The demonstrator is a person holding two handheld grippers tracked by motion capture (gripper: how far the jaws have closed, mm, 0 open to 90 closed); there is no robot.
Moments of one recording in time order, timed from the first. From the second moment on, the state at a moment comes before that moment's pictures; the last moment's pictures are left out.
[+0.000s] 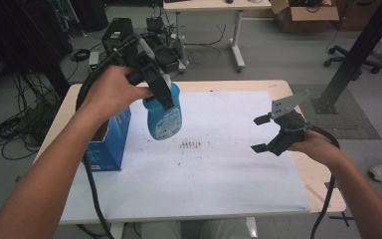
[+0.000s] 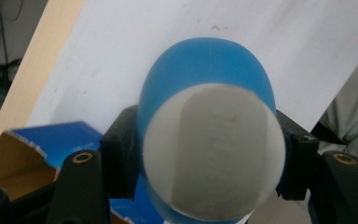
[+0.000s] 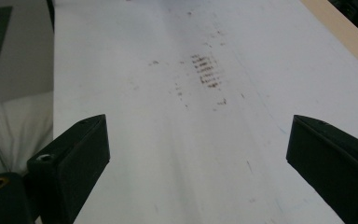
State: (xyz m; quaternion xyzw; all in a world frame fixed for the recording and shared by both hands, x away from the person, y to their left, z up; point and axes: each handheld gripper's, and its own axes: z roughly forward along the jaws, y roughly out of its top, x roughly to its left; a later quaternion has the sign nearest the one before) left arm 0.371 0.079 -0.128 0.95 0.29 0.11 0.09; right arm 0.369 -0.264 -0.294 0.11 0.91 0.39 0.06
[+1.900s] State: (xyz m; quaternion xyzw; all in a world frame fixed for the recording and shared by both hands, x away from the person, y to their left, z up) left arm 0.379 0.235 -0.084 0.74 0.65 0.17 0.08; right arm 0.392 -0.299 -0.280 0.12 0.95 0.27 0.08
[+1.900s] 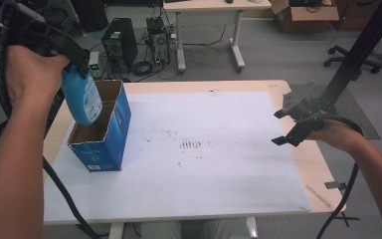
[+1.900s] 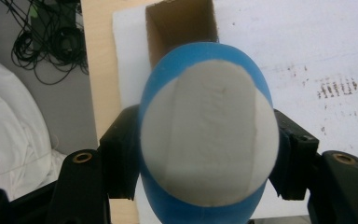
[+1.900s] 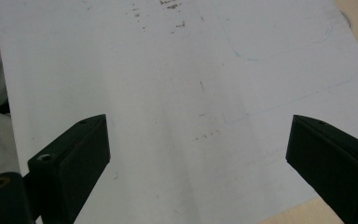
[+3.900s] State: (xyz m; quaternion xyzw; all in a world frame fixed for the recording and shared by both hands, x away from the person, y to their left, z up) left arm 0.403 0.255 -0.236 0.73 0.66 0.16 0.09; right arm 0.390 -0.308 -0.297 0.15 0.95 0.25 0.07
